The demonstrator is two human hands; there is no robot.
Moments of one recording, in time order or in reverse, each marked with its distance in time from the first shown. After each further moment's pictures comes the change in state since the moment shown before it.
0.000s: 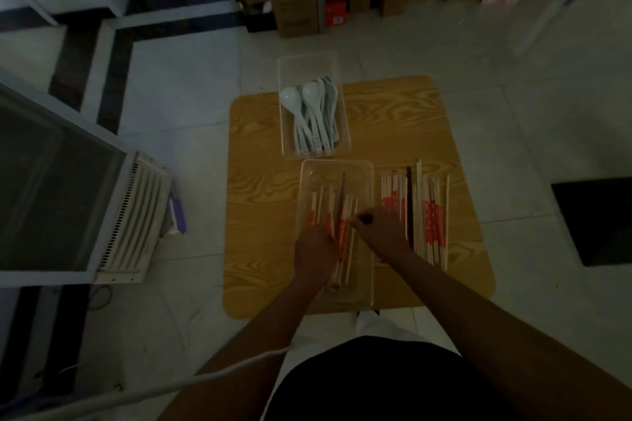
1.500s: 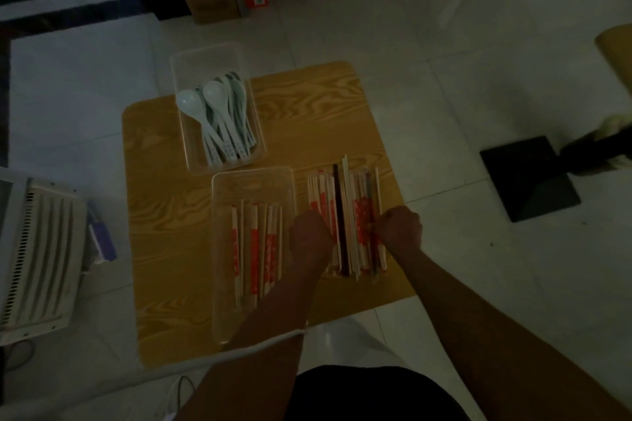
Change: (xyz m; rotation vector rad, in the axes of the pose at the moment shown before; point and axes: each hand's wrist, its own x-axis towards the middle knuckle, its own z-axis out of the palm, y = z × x) left_hand 0.066 0.089 0.110 0.213 -0.123 0.081; right_hand 0.017 0.127 -0.090 -0.020 0.221 0.667
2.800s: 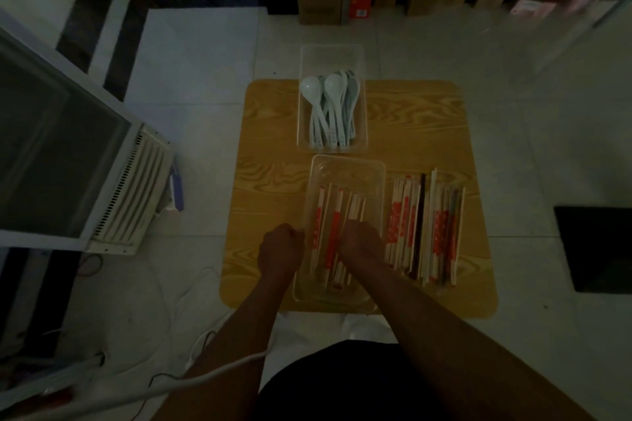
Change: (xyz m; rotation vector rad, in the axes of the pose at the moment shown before) left_hand -0.069 -0.182 -0.078 -0.206 0.208 -0.376; right_hand -0.145 -0.110 0.121 -0.409 -0.224 -0.532
